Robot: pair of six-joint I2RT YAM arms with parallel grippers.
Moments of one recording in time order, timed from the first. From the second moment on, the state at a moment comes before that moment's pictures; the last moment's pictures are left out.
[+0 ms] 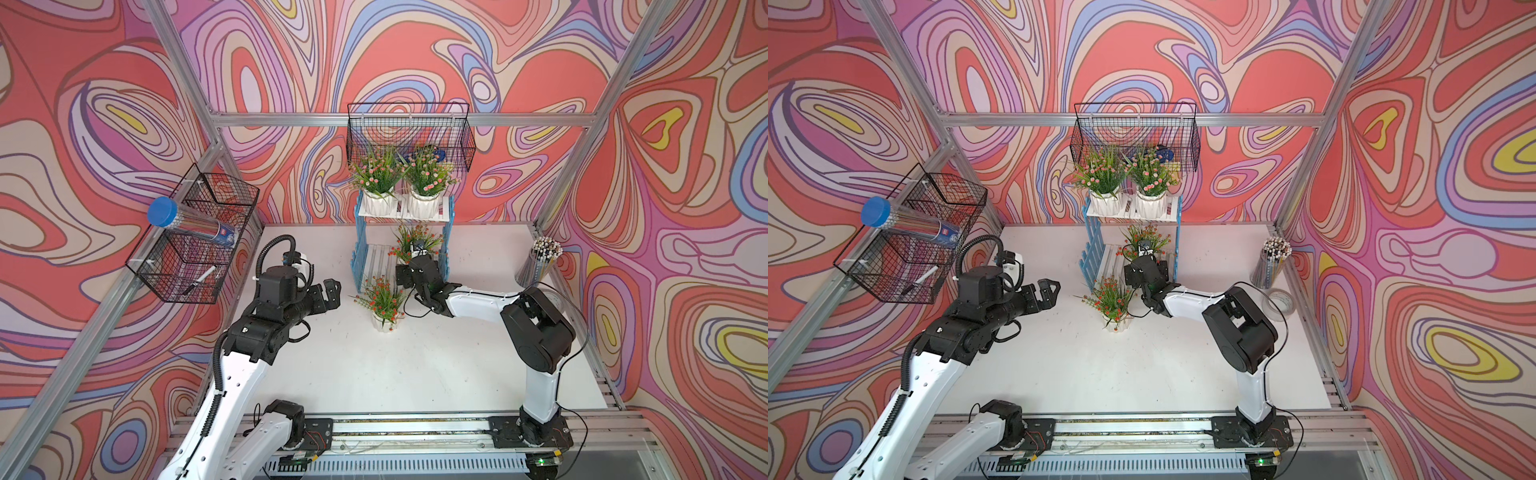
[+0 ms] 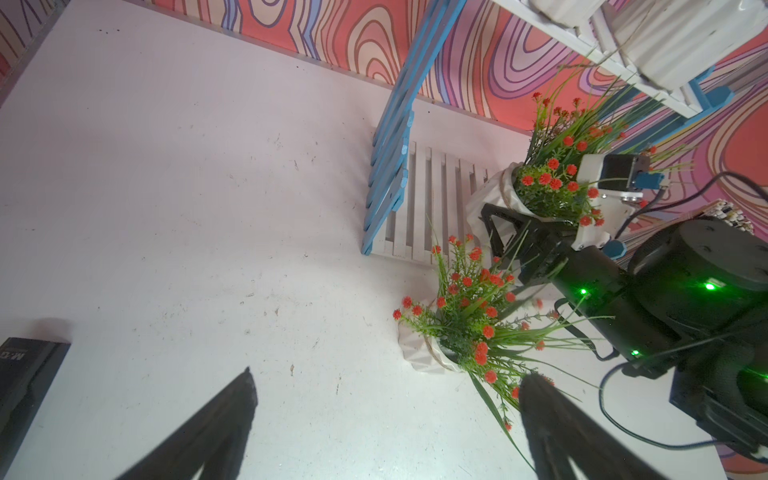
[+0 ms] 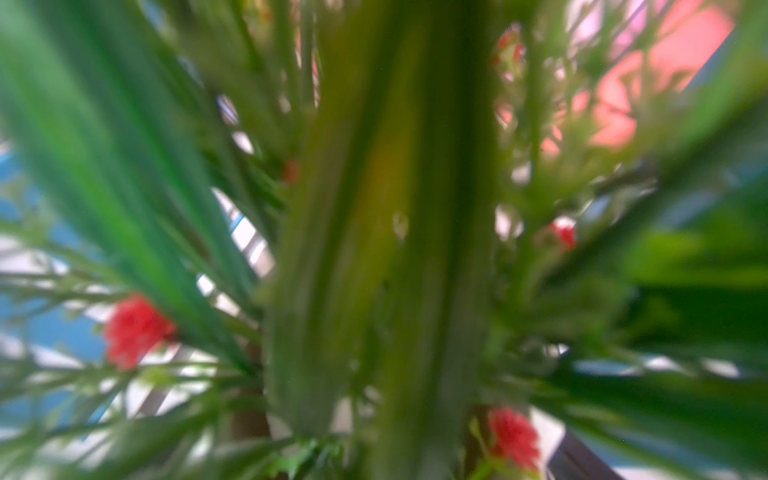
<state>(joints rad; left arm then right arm) -0.23 0.88 1.00 -0.73 0.07 -0.44 0.65 1.96 1.20 0.25 0.41 0.25</state>
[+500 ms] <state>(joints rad) -0.23 0.88 1.00 -0.73 0.07 -0.44 0.64 2.03 1.24 0.20 0.50 0.31</state>
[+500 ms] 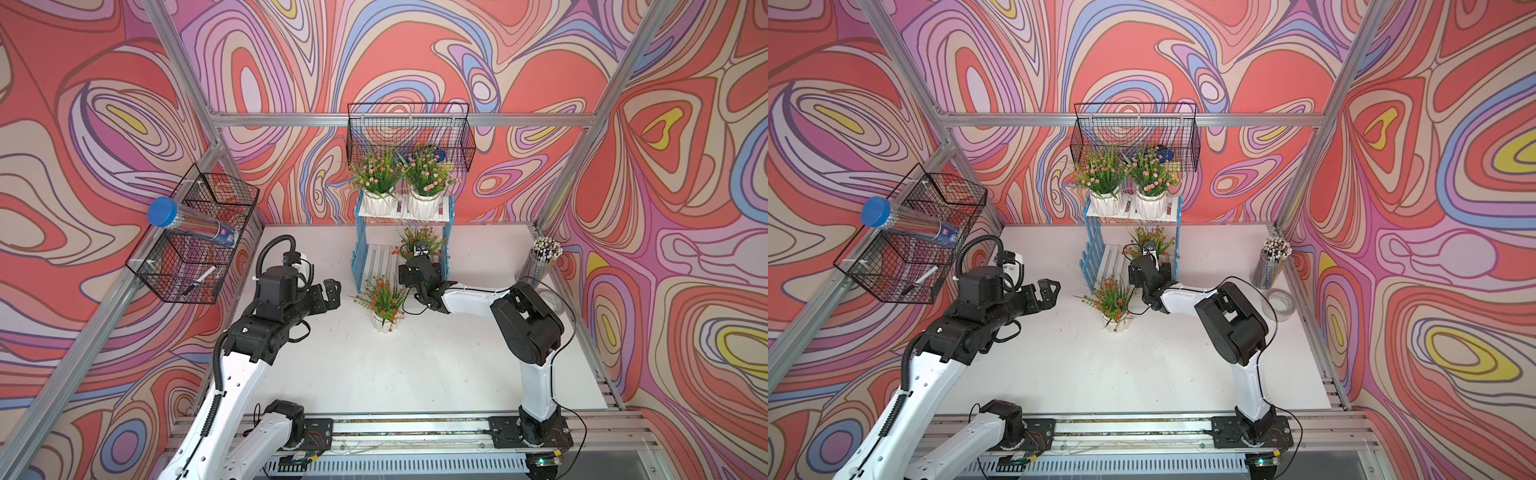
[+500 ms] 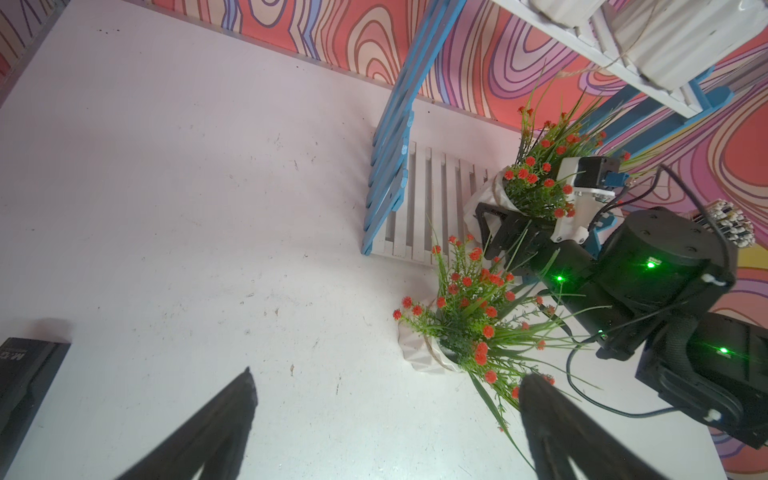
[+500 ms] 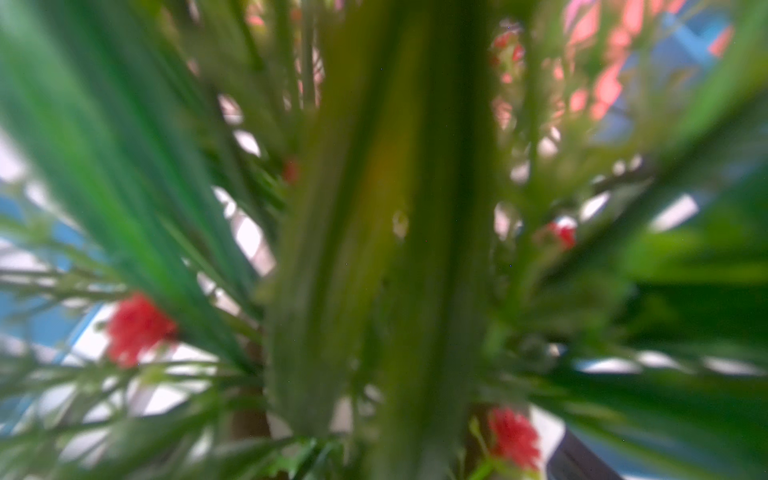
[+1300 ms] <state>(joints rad) -0.23 0.87 1.00 -0.74 0.06 -0.44 0.63 2.06 1.27 0.16 0.54 0.40</state>
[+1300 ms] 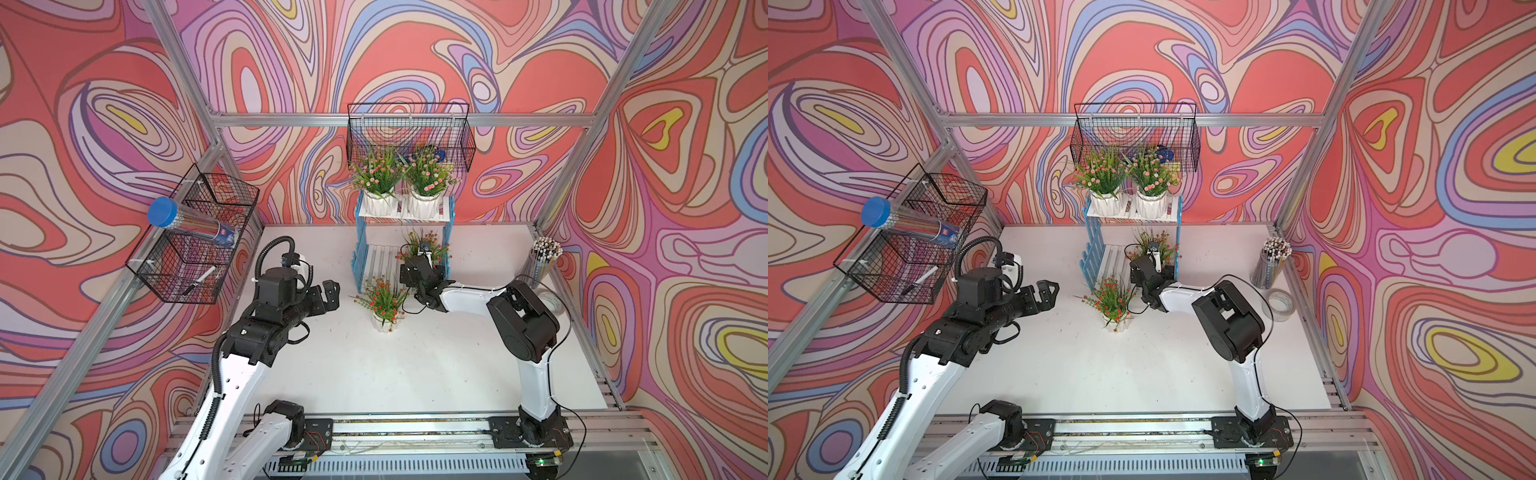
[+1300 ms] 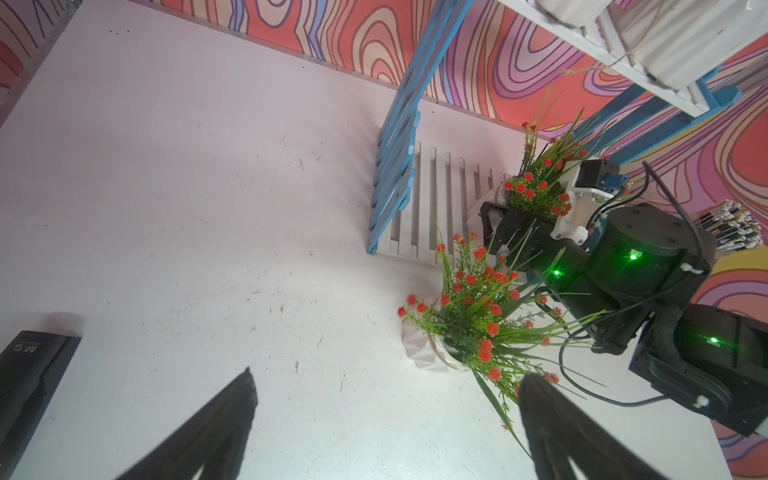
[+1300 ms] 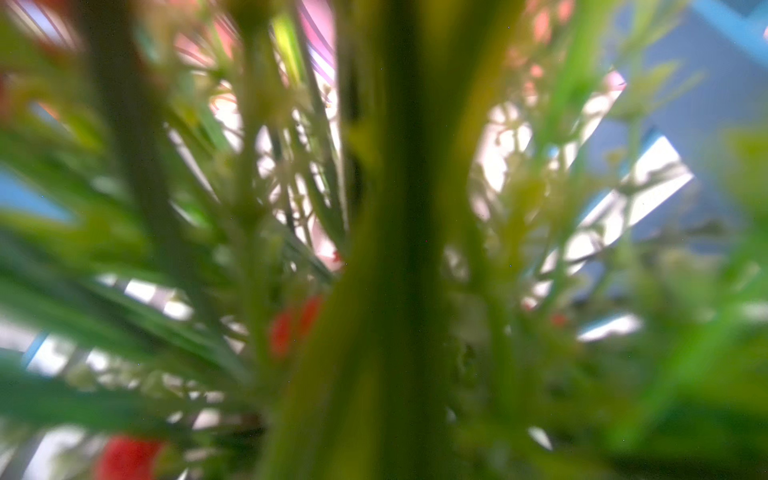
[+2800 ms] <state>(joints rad) -0.92 1.12 0.47 -0.18 -0.23 -0.52 0.77 1.34 1.05 -0.05 0.47 0.29</state>
